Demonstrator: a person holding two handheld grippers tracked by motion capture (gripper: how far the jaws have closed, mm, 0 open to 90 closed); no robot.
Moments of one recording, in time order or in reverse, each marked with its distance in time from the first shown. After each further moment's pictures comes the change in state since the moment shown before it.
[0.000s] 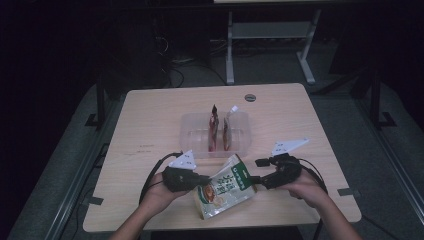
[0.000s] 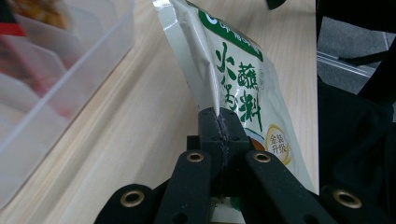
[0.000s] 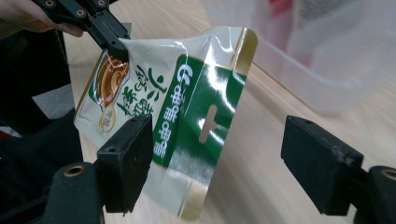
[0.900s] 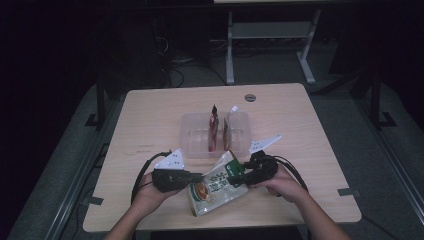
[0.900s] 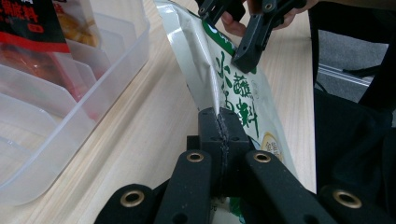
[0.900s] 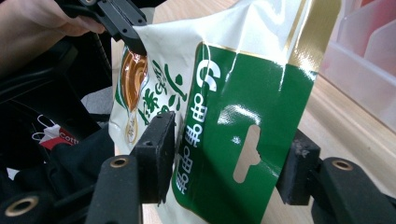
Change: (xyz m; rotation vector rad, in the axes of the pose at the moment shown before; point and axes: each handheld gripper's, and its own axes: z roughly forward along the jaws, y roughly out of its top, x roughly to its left) left arm 0.000 -0.005 -0.020 -0.067 0.021 0.017; right arm 0.000 0.015 0.052 0.036 0.207 0.028
